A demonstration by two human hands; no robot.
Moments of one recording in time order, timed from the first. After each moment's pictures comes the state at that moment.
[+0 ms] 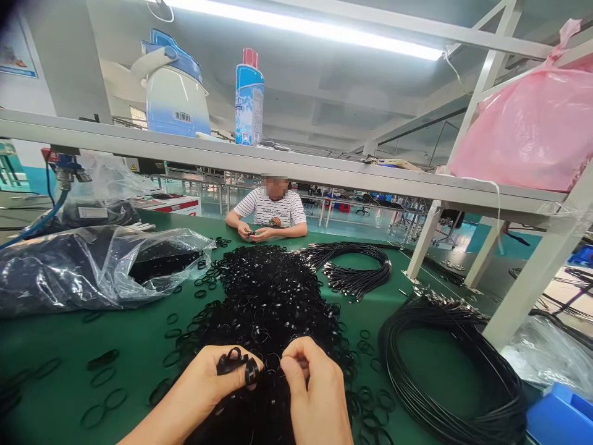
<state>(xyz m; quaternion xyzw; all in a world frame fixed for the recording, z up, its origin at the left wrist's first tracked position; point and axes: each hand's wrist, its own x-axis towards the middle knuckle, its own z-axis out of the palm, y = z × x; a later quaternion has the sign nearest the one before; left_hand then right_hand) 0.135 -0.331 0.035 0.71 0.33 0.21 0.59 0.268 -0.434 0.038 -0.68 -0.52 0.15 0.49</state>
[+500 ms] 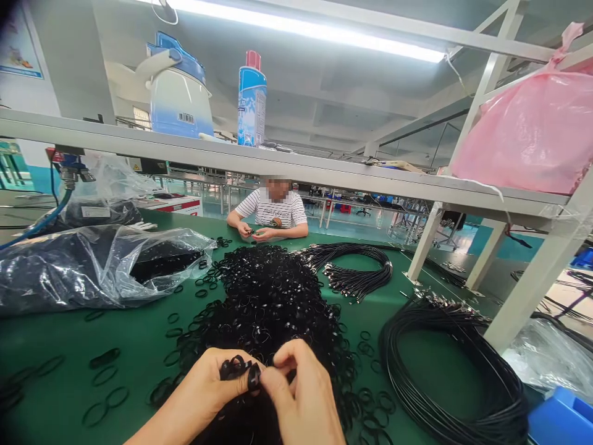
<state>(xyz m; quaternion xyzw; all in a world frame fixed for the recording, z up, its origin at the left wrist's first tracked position) 0.133 -0.336 0.042 0.71 0.30 0.23 0.59 0.267 -0.434 0.036 -0.67 -0.52 0.19 0.49</state>
